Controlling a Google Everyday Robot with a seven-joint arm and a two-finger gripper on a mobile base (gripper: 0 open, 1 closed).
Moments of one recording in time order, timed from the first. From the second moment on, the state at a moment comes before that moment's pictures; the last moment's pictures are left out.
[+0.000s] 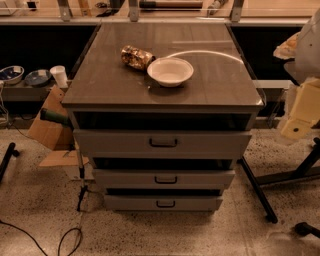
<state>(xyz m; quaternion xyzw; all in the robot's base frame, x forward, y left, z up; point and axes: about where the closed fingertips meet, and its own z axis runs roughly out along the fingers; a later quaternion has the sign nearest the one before) 0.438 -0.215 0.984 -0.60 0.78 -0.04 0.17</state>
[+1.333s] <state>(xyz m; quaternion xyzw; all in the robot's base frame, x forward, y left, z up) 0.445 -0.143 0.912 -0.64 0.74 -0.11 0.16</state>
